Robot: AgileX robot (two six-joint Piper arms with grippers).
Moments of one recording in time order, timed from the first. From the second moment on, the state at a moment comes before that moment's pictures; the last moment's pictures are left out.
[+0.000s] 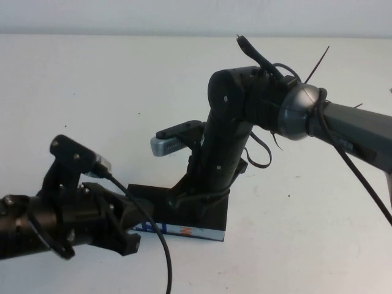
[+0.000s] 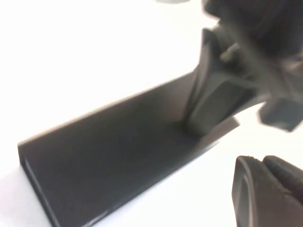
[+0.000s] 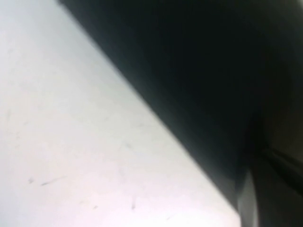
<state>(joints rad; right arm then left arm) 0.68 2.11 -1.74 0.33 1.23 -0.16 -0.41 1.25 -0.53 -1.45 0.50 1.46</state>
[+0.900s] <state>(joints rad) 0.88 0.82 -0.93 0.08 1.07 0.26 -0.41 0.00 -0.04 -1.38 -0.10 1.31</state>
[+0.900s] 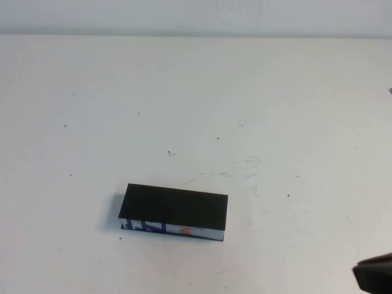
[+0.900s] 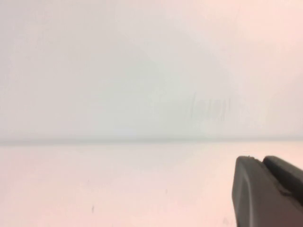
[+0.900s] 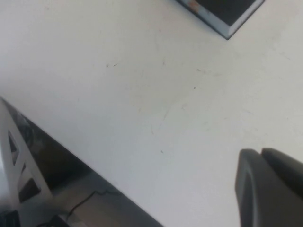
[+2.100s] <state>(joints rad) 0.58 0.10 -0.23 -0.23 0.22 0.32 -0.41 -0.01 0.03 -1.39 -0.11 1.31</state>
